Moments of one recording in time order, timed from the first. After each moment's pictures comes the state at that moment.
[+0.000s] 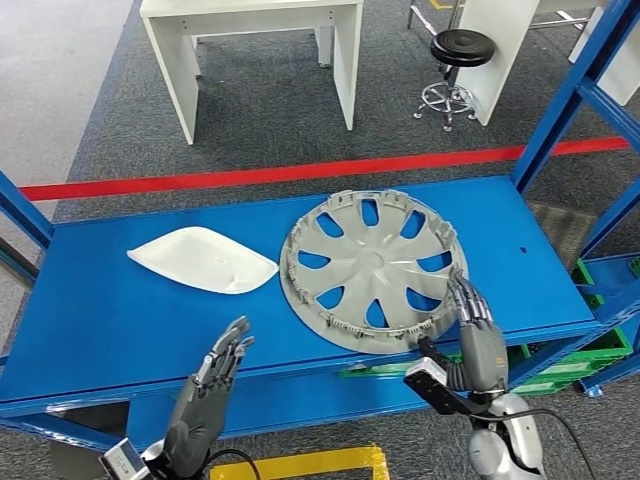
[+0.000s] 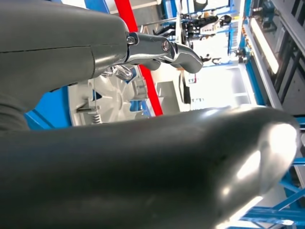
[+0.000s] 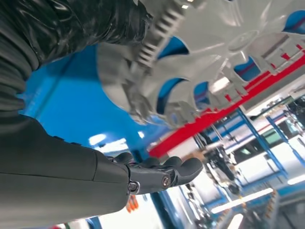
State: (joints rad) left arm 0.18 0.00 -0.52 -1.67 -0.02 -0.13 -0.70; right arm -0.01 -0.06 0.14 -1.35 0.76 -0.43 -0.40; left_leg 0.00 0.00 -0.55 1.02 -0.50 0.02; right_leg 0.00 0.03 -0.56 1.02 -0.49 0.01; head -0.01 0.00
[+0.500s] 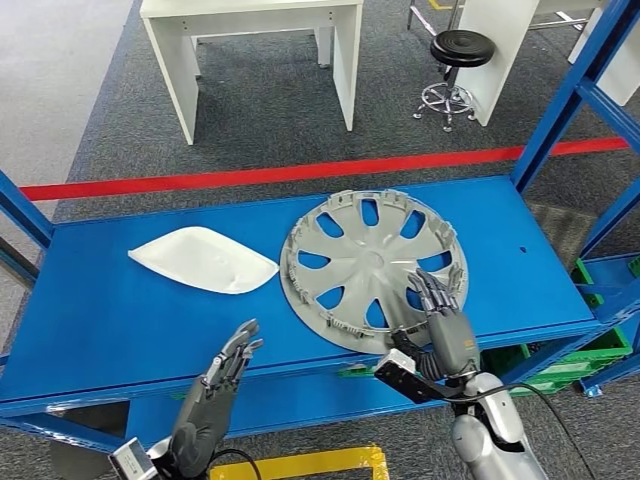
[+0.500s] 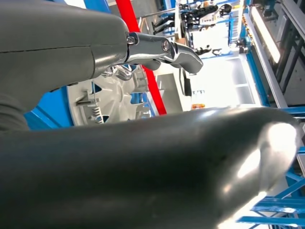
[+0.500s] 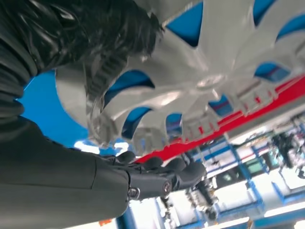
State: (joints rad) left arm 0.17 -0.01 -0.52 -1.65 -0.03 -0.17 -0.70; right arm -0.09 -0.09 0.26 -1.32 0.83 -0.30 -0.30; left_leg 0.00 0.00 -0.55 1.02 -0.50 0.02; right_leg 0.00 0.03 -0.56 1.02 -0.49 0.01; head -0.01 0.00
